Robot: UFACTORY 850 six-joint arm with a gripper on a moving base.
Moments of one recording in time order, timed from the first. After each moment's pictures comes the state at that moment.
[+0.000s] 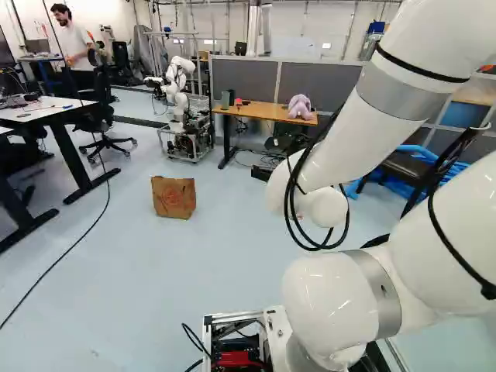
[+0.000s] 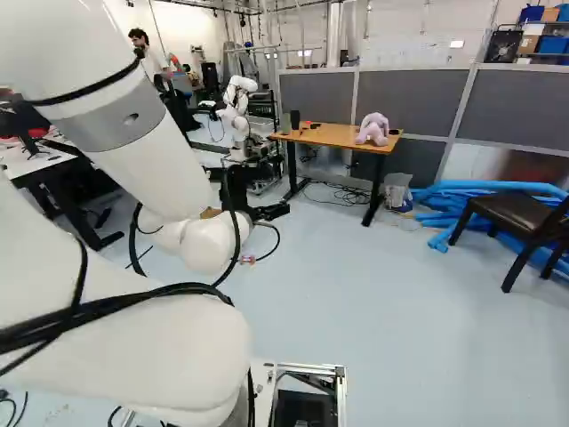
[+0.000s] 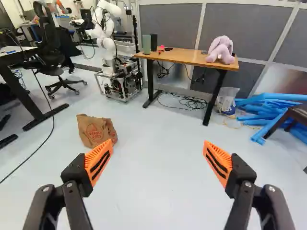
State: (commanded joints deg) arm 0.0 16.0 -5.0 0.0 50.0 0.0
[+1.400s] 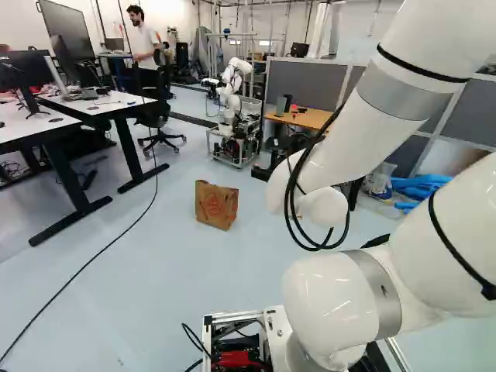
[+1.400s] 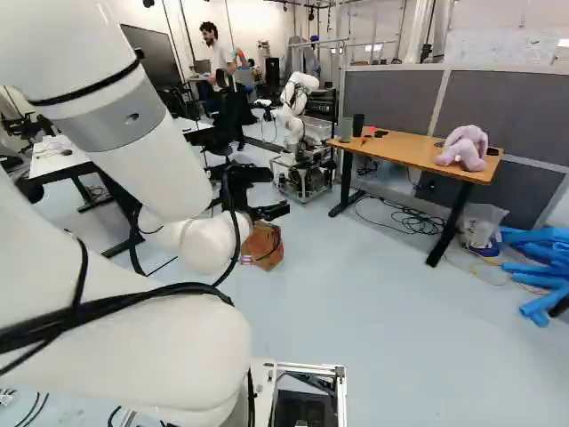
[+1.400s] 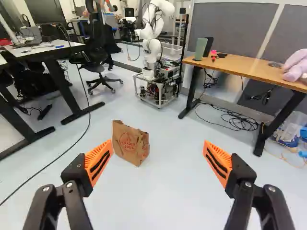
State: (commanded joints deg) arm 0.0 16.0 -5.0 0.0 50.0 0.0
